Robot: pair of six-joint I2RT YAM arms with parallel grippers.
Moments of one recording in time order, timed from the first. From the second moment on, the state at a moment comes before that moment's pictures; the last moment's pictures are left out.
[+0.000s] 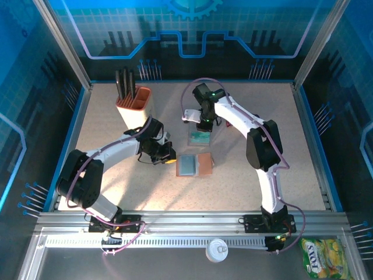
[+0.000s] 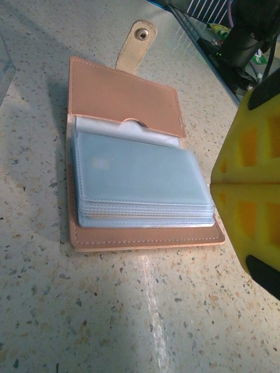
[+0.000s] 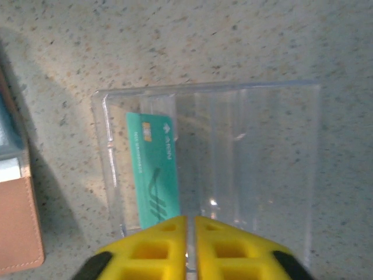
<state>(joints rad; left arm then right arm) -0.41 1.56 0.93 -0.55 0.55 -0.71 0.53 2.14 1.89 -1.05 -0.07 -0.88</state>
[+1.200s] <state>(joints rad) -0.43 1.49 0.83 -0.43 0.54 -0.78 0.55 1.95 1.54 -0.72 -0.08 -0.79</state>
